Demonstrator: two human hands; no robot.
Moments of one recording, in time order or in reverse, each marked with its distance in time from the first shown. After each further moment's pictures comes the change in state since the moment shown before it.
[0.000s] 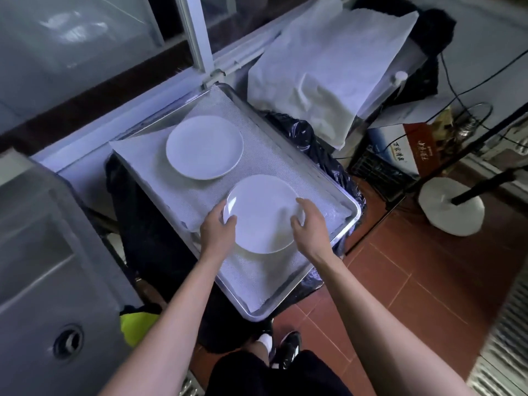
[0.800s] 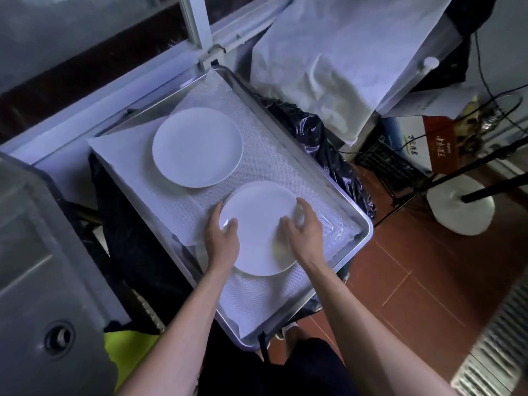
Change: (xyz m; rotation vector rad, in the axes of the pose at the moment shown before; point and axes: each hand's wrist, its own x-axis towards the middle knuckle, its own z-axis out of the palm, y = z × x) left_hand 0.046 -0.013 0.042 -0.211 0.143 -0.075; right_hand 0.058 0.015 0.035 0.154 0.022 0.159
